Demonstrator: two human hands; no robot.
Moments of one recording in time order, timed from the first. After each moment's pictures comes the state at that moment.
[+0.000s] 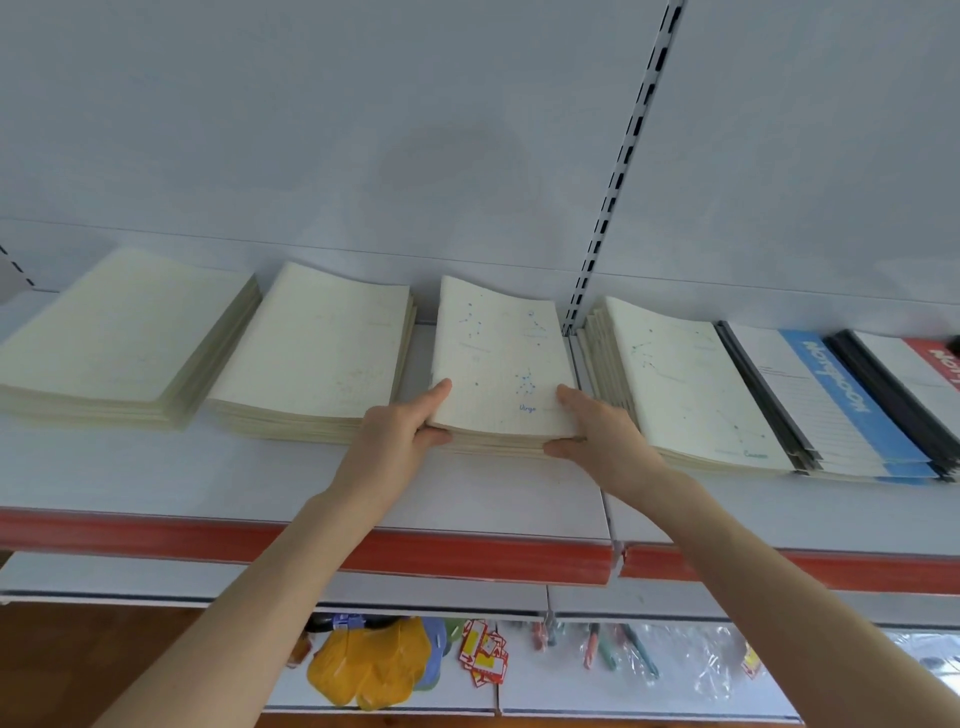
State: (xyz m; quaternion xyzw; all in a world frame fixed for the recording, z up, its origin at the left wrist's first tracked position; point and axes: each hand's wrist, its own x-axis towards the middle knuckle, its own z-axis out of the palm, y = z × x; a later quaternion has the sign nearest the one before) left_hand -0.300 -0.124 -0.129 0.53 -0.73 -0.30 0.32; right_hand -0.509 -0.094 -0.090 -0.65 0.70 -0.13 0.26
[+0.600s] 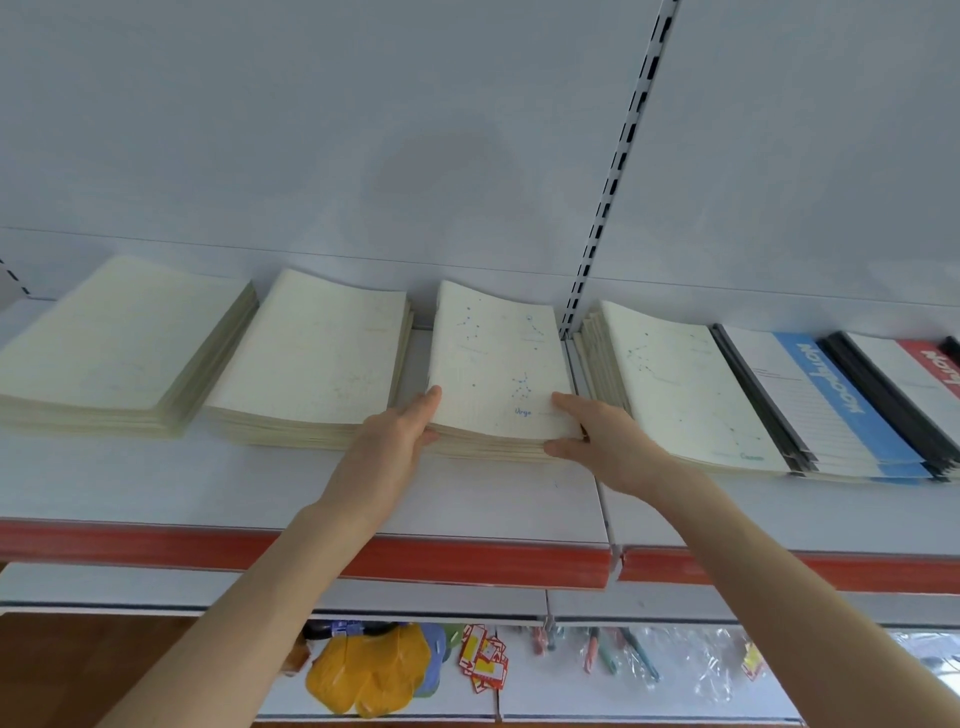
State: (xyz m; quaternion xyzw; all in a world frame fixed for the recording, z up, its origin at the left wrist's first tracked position) left_hand -0.299 -0.120 -0.125 0.52 -0.77 -0.25 0.28; right_hand -0.512 -0.094 -0.080 -0.67 0.68 -0.10 0.28
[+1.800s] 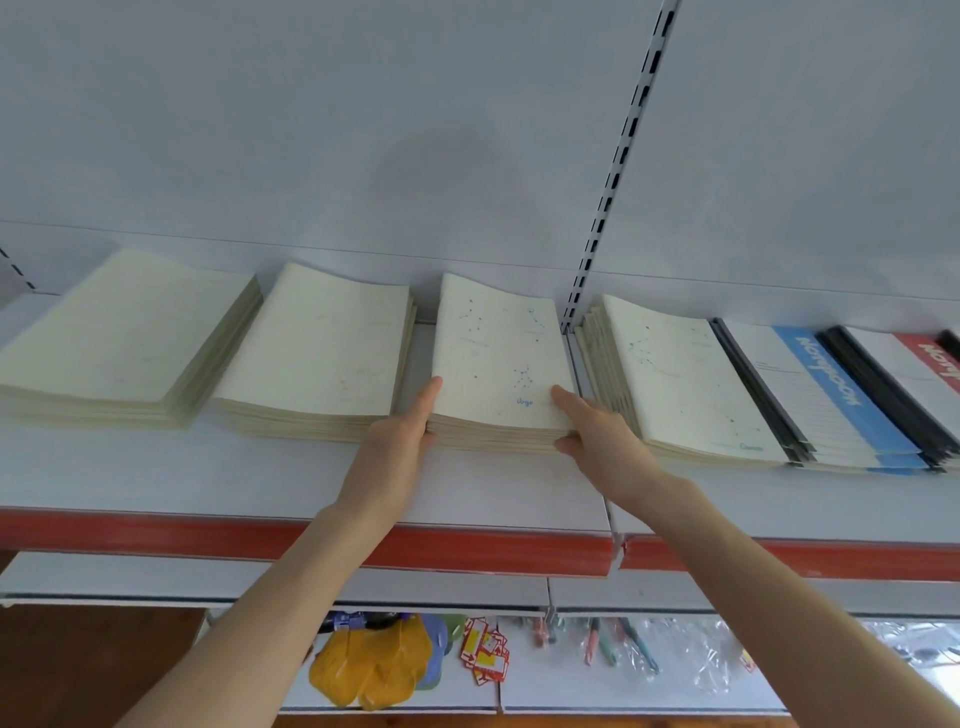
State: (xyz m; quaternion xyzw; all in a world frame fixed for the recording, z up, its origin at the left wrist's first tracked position) left_hand -0.295 -0.117 -0.148 0.53 -0.76 -0.22 0.30; right_hand -0.513 -0.093 -0.108 -0.70 0.67 -0.12 0.20
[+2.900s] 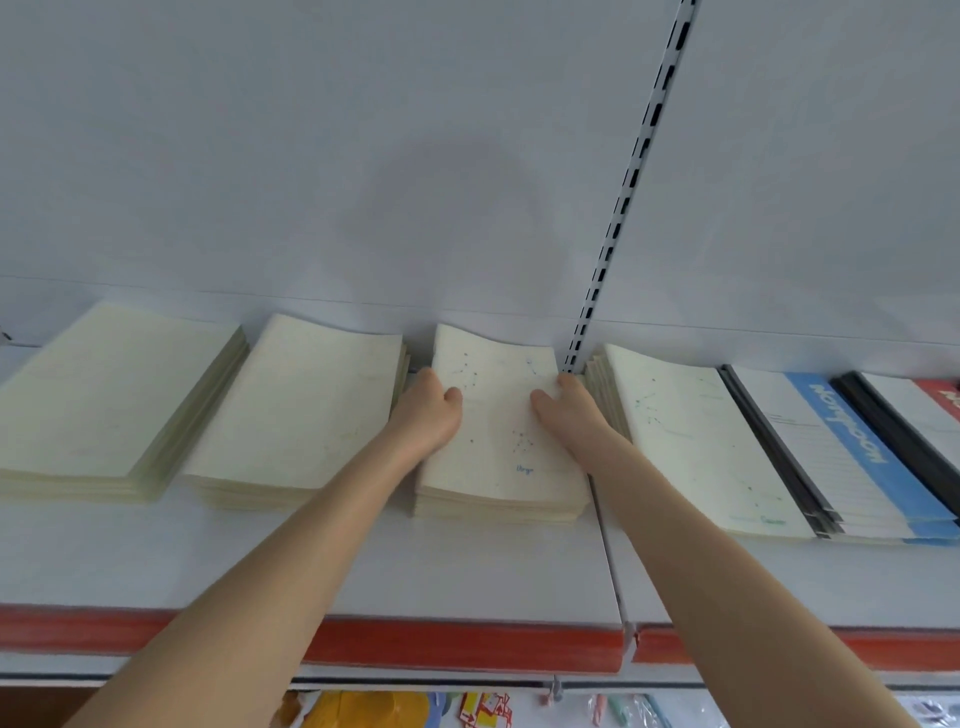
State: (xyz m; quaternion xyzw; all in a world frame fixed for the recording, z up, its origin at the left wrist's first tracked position) left_hand -0.347 -0.207 -0.092 0.63 -0.65 -0.36 0.21; right_hand -0.502 -0.195 -0.101 -0.46 0.73 -0.33 0.37
